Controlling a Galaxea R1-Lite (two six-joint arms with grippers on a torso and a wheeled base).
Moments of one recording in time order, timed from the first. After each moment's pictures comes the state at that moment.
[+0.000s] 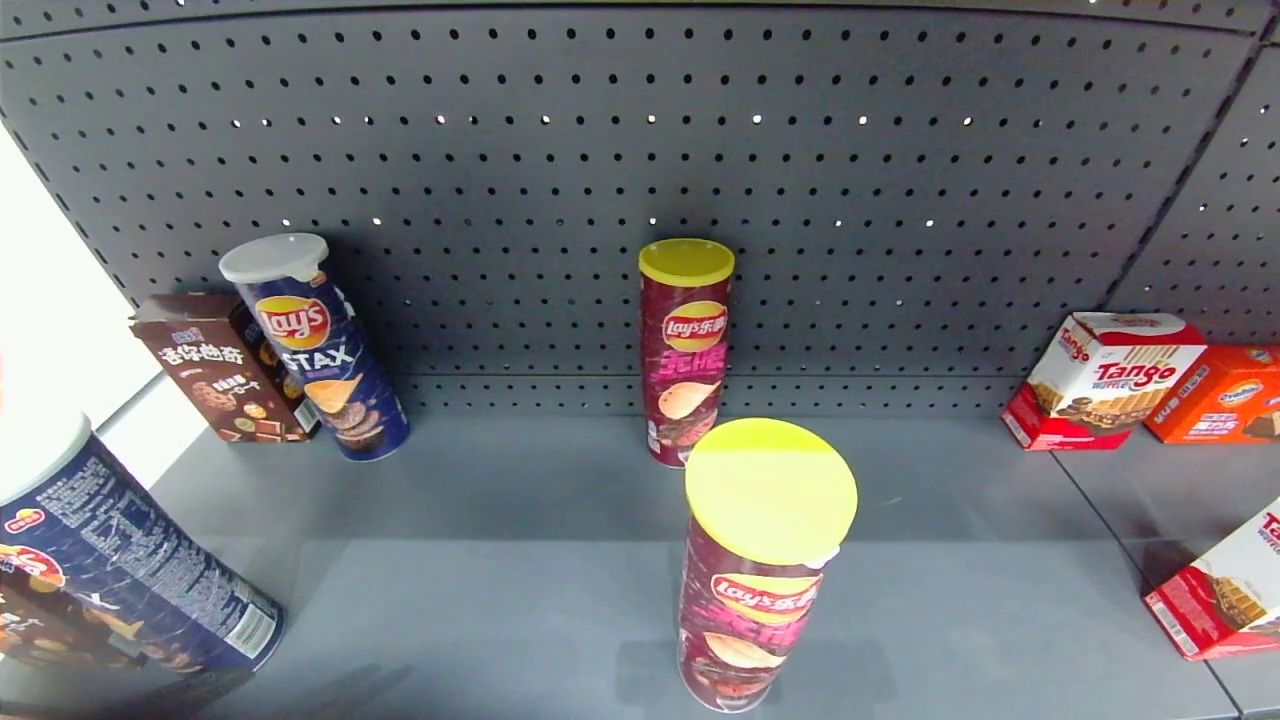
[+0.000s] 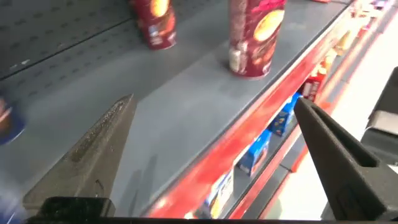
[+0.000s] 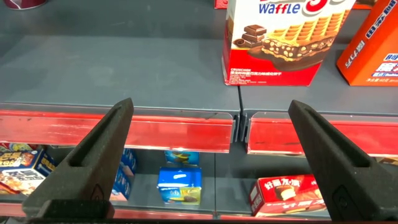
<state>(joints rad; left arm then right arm) -0.72 0.63 0.00 -0.62 -0.09 0.18 0.00 0.00 0.00 0.00 0.04 0.00</state>
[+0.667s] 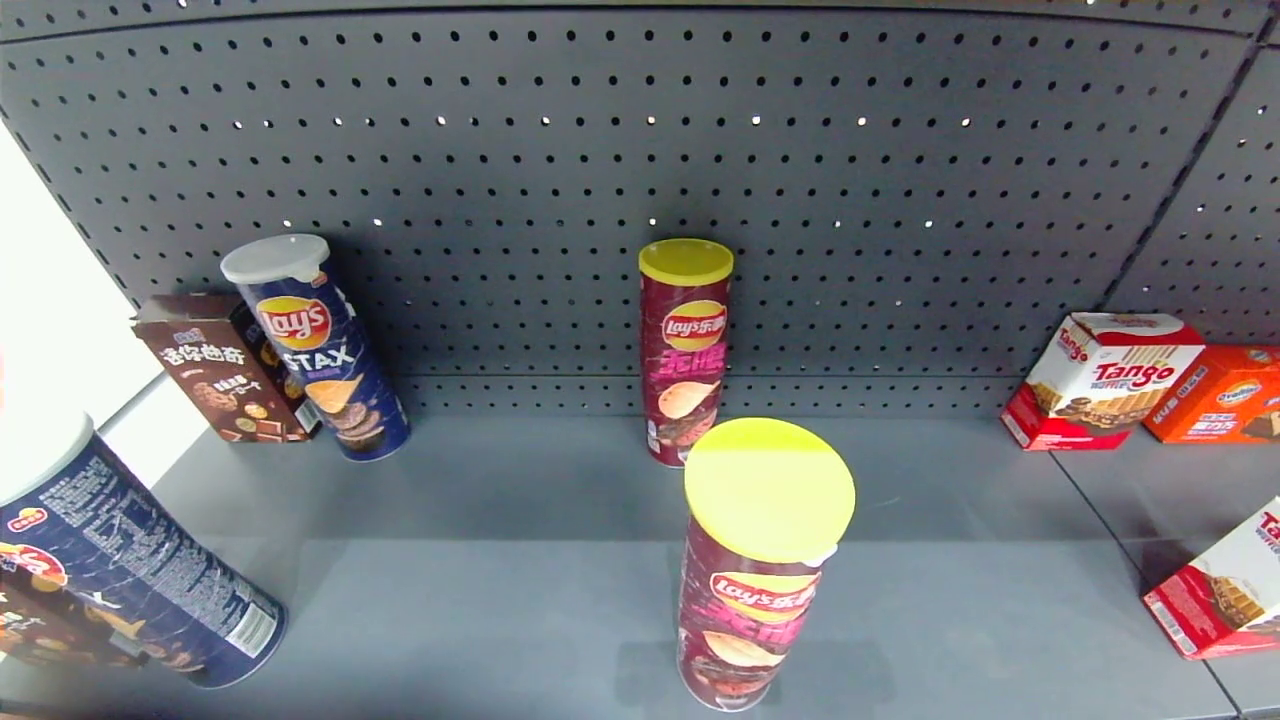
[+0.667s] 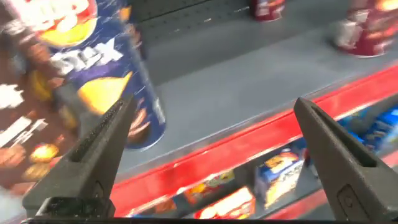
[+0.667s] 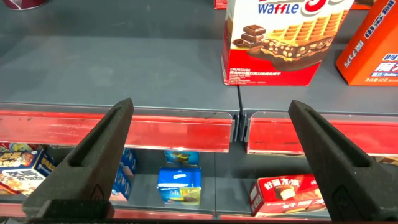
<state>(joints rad) -0.29 0.13 0.00 -0.22 -0.09 0.19 0.00 0.00 0.00 0.00 0.04 0.00</state>
